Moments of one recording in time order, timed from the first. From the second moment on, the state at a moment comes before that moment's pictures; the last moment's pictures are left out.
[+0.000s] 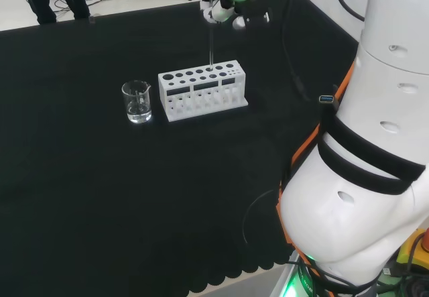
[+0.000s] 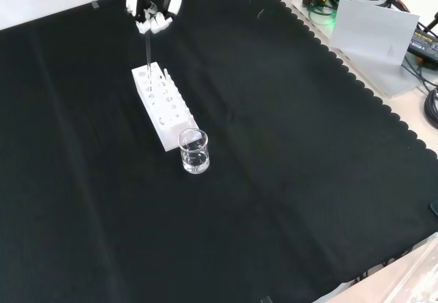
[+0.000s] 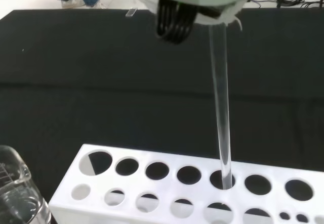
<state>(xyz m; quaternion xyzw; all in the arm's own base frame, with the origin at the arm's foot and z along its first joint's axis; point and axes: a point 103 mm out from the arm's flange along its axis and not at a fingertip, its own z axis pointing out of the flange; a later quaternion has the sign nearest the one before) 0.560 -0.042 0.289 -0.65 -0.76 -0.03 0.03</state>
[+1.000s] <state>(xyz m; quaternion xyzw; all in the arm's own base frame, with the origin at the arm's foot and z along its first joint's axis) 0.577 -0.029 0.266 -0.64 -0.76 0.00 0.04</state>
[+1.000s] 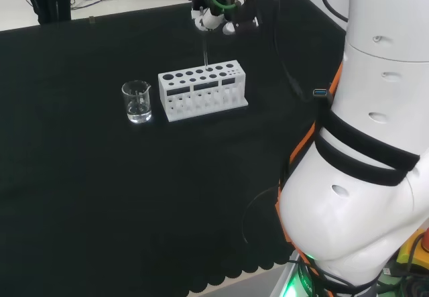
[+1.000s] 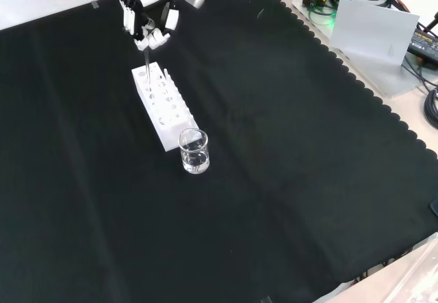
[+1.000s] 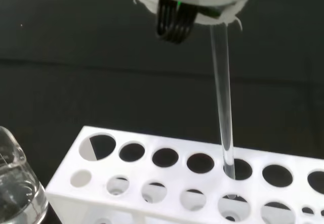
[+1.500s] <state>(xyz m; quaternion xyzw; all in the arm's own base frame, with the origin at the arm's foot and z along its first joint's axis) 0.583 -0.032 0.245 -0.64 -0.77 0.01 0.05</state>
